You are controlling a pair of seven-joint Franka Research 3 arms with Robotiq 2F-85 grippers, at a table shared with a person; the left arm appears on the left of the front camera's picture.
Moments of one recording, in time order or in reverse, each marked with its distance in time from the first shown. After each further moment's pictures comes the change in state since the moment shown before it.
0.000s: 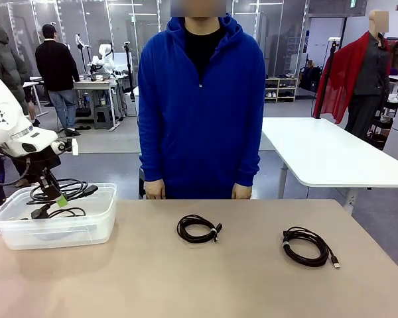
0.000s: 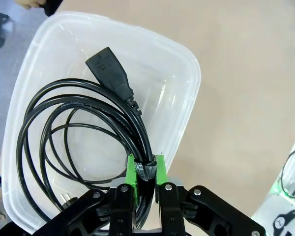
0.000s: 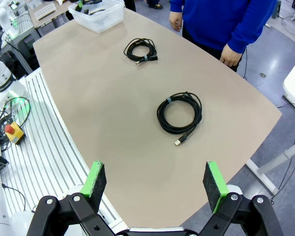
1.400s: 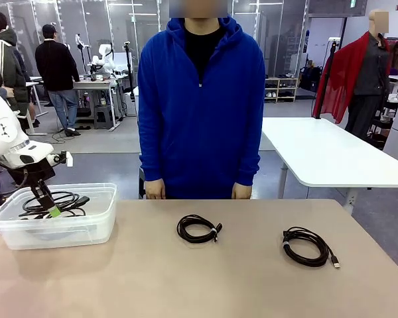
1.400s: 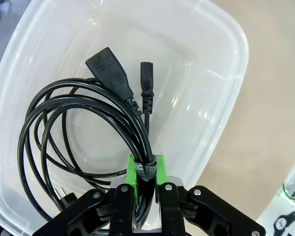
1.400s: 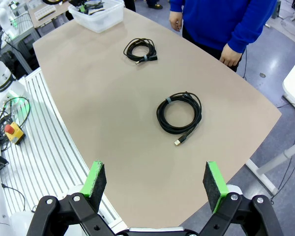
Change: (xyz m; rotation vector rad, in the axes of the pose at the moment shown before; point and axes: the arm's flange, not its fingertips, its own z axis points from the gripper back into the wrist) left arm -0.031 0.034 -0.036 -0.036 0.040 0.084; right arm 0.000 0.000 0.000 -0.001 0.000 0.001
